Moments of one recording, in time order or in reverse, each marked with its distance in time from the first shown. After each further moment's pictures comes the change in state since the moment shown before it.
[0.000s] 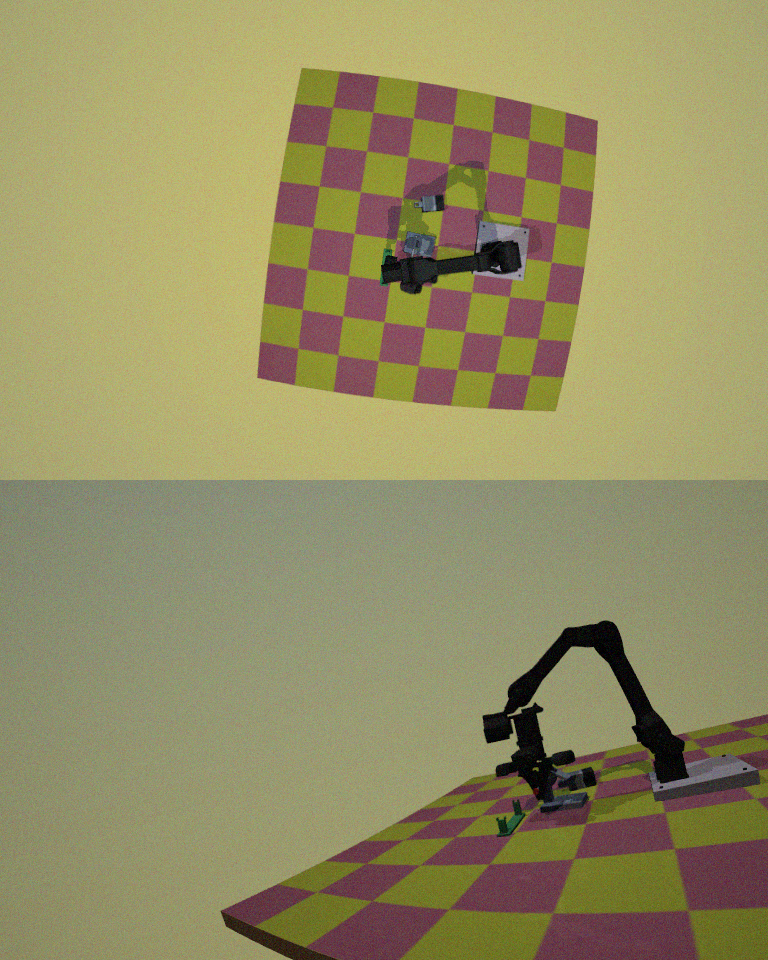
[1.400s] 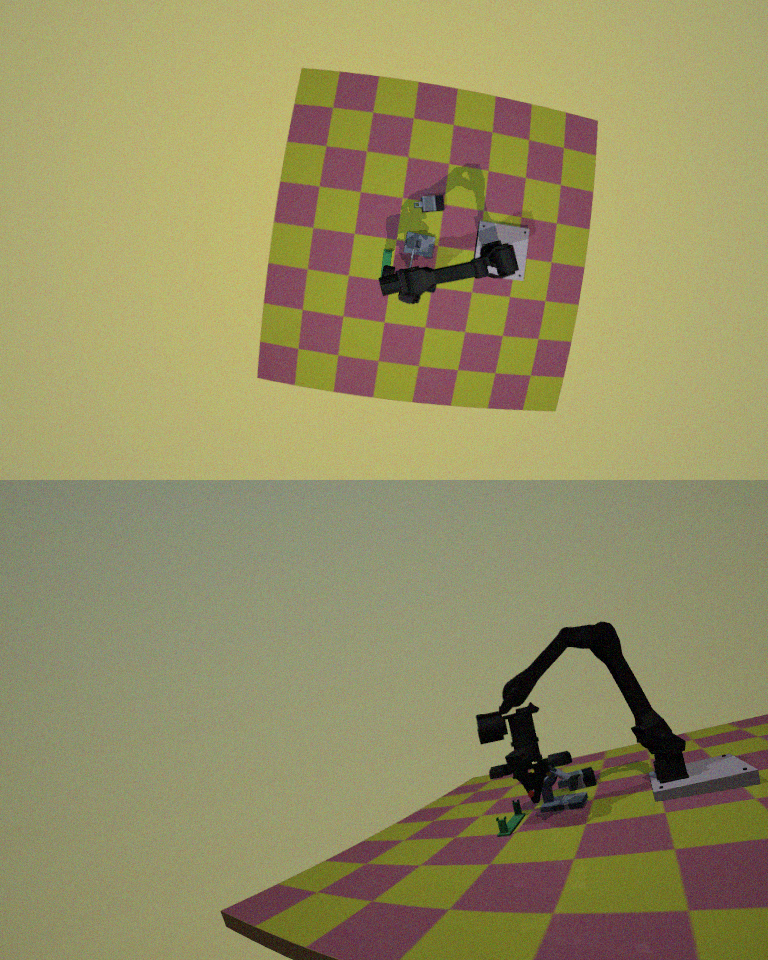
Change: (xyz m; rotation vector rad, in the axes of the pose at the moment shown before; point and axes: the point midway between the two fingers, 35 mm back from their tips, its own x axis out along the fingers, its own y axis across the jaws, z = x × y) arm -0.001 0.001 0.035 -0.012 -0.028 0.010
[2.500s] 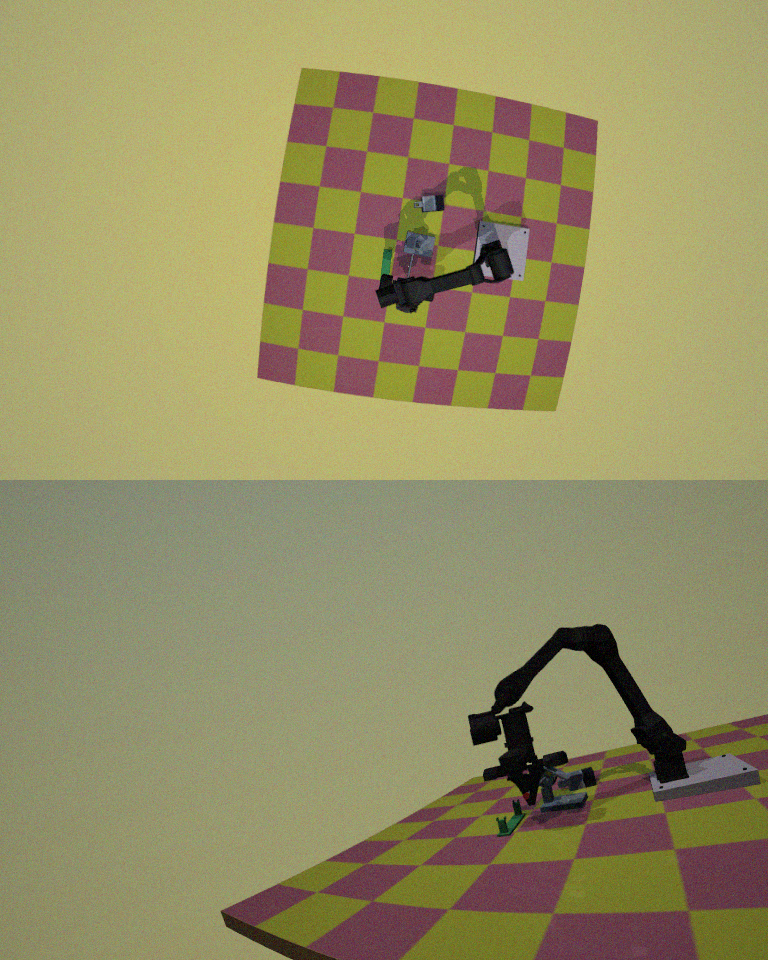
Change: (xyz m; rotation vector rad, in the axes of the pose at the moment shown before) arm -0.001 0.000 0.030 0.002 0.003 0.020
